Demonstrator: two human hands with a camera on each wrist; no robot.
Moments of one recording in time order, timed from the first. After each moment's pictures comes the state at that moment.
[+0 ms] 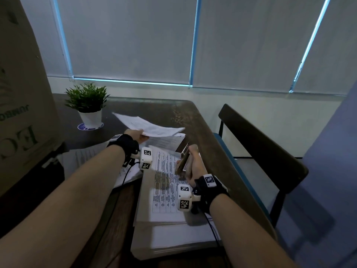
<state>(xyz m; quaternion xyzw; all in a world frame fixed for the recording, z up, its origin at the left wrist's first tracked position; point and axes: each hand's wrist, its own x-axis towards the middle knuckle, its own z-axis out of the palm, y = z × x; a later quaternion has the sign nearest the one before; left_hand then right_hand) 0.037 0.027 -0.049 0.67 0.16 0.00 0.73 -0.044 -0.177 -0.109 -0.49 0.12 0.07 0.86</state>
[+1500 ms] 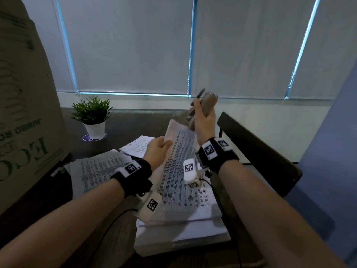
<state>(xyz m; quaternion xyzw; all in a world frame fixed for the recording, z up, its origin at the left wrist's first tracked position) -0.089 -0.044 -0.021 0.84 -0.10 0.15 0.51 -0.053 -0.188 0.035 -0.59 -0.07 -0.24 0.77</state>
